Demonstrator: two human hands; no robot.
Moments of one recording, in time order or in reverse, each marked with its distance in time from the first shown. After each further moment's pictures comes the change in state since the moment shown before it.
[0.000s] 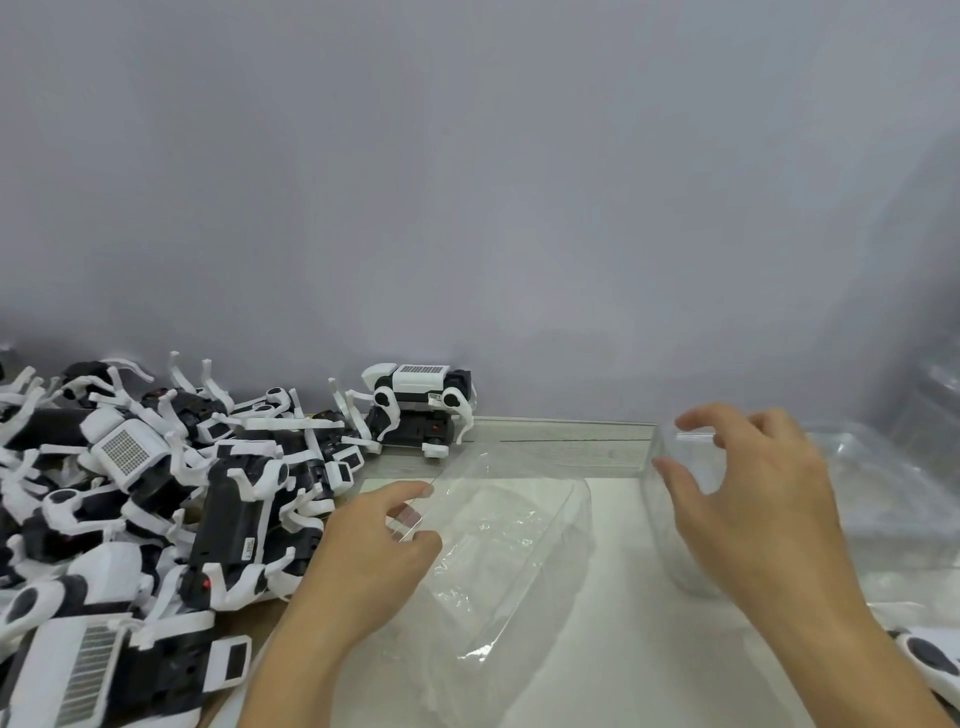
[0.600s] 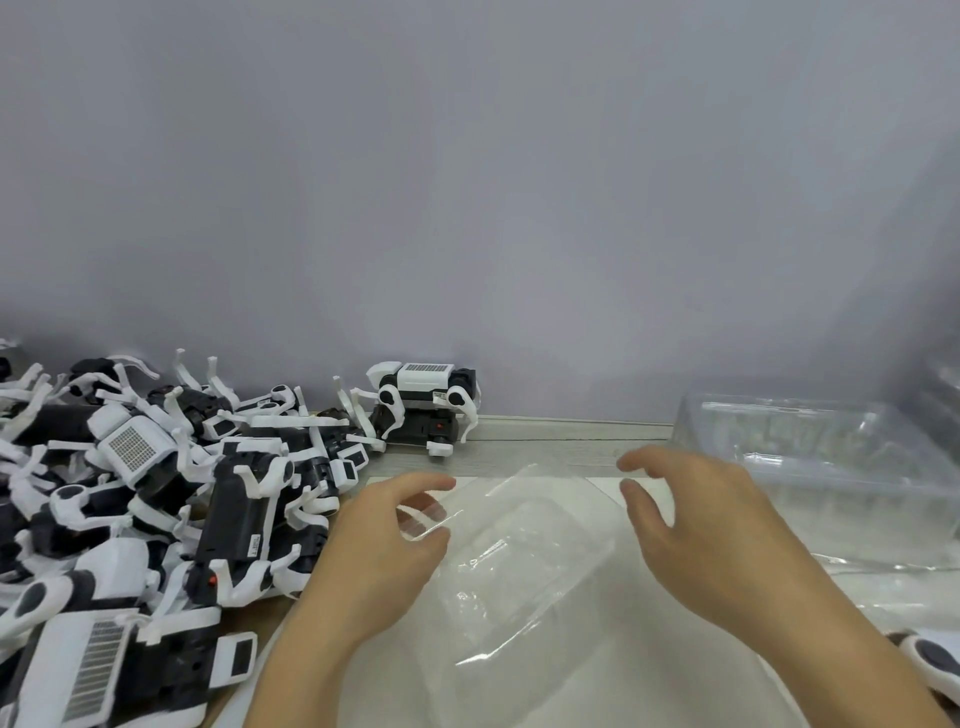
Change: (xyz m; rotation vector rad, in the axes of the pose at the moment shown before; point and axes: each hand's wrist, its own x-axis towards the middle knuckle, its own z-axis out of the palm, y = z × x) left_hand 0.000 0.001 0.001 -0.035 -0.021 0.131; right_hand -0.009 -0.013 -0.001 -0.076 -0.415 -0.069
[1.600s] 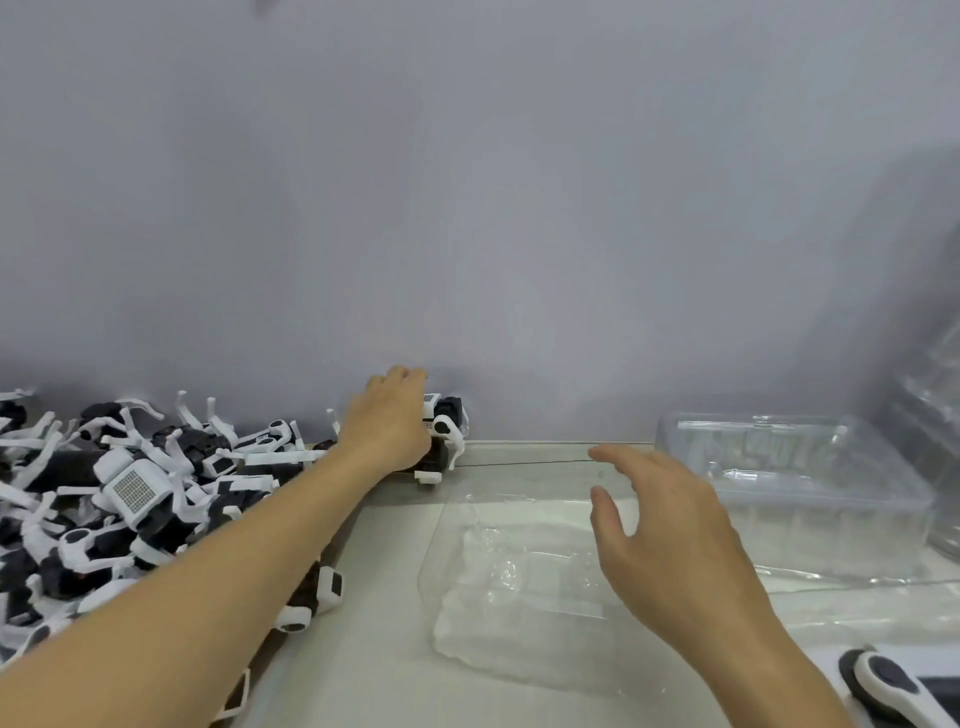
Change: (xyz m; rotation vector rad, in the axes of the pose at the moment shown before) left_hand 0.137 0.037 -0.010 0.822 0.044 0.124; right_hand 0.003 0.001 0.010 0.172 0.202 -0.068
